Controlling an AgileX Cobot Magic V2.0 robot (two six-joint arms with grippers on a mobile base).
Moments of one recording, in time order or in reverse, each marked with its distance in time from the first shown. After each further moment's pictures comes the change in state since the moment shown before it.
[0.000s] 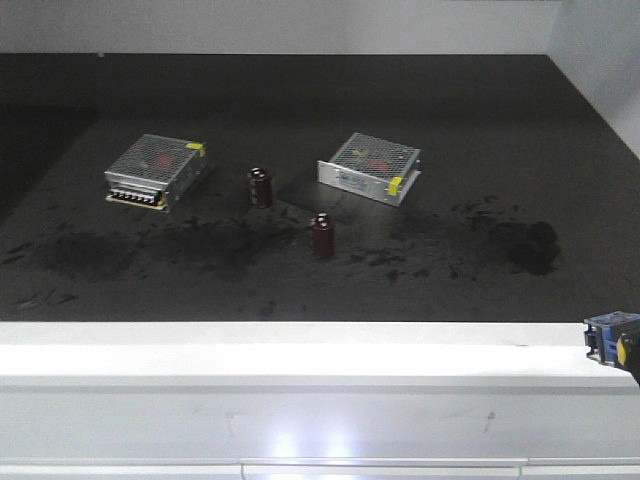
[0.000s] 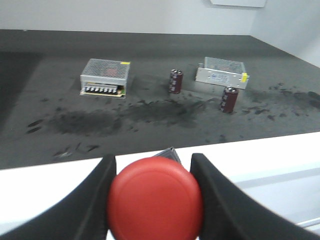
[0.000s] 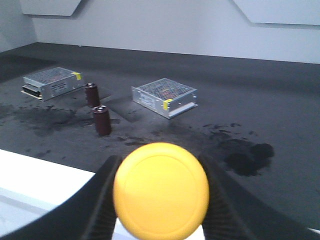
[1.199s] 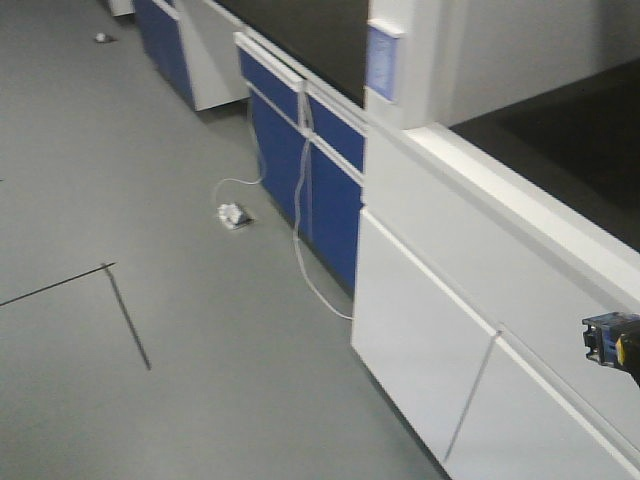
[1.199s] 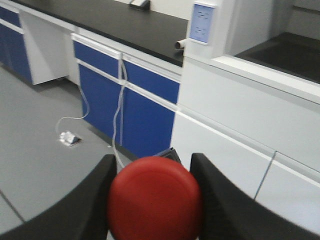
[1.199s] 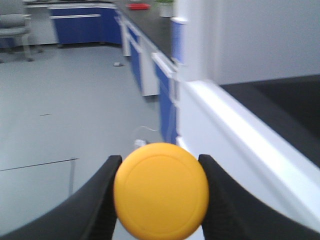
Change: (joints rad) left arm 0.000 0.000 0.001 0.000 0.001 0.001; right arm 0.000 0.000 0.000 0.000 0.000 0.000
